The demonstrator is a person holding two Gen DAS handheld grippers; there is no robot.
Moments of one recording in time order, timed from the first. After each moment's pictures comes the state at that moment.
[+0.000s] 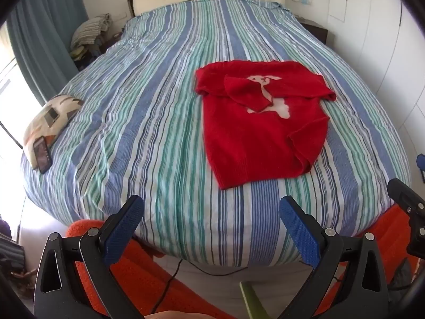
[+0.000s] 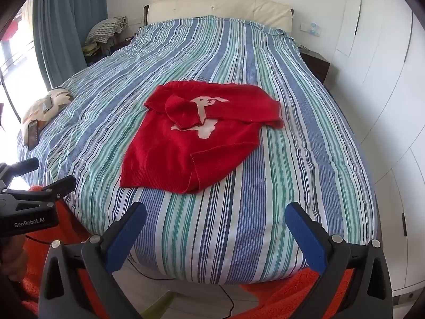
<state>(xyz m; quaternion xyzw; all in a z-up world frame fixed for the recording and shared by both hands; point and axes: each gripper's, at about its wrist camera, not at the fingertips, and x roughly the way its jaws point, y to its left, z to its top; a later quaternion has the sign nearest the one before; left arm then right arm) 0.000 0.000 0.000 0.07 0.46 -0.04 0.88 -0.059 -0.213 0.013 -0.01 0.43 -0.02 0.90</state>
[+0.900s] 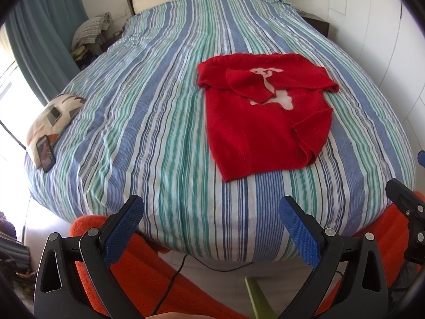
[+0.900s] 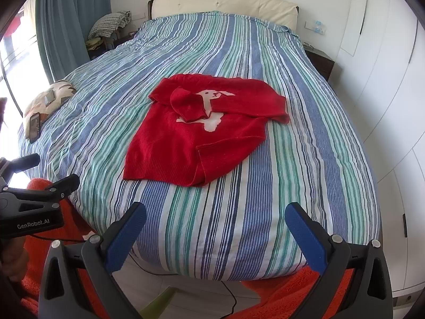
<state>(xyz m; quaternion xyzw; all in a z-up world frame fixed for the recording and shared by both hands) -0.006 0.002 -0.010 0.09 0.47 -0.03 0.88 -0.059 -0.203 0.003 -0.02 0.44 -0.02 0.90</state>
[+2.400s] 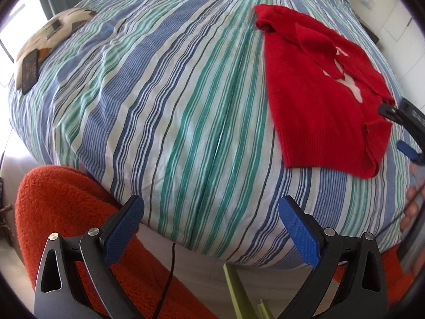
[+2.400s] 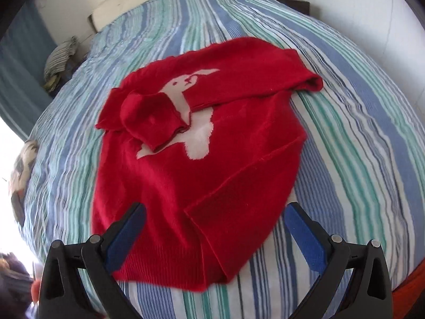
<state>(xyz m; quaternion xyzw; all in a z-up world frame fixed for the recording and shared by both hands) 0.048 0.077 -0.121 -0.04 0.58 0.03 0.81 0.139 -0.224 -0.119 0.15 0.49 -0.10 0.85</state>
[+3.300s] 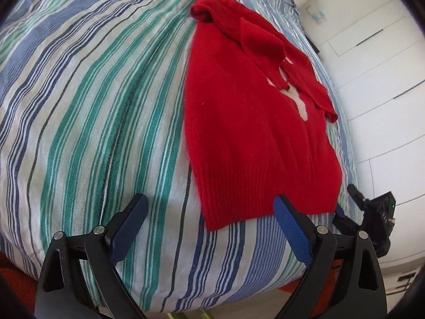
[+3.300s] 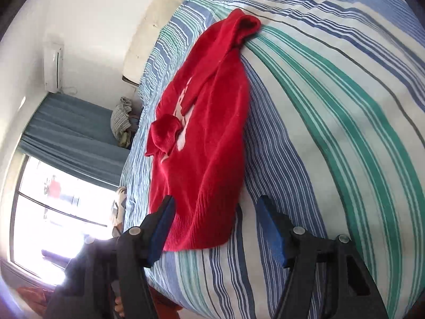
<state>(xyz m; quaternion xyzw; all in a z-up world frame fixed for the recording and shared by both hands) 0.124 0.050 -0.170 -0.19 0.55 -0.17 0.79 0.049 -0.369 -0.200 0.45 0.38 0.10 0.80</state>
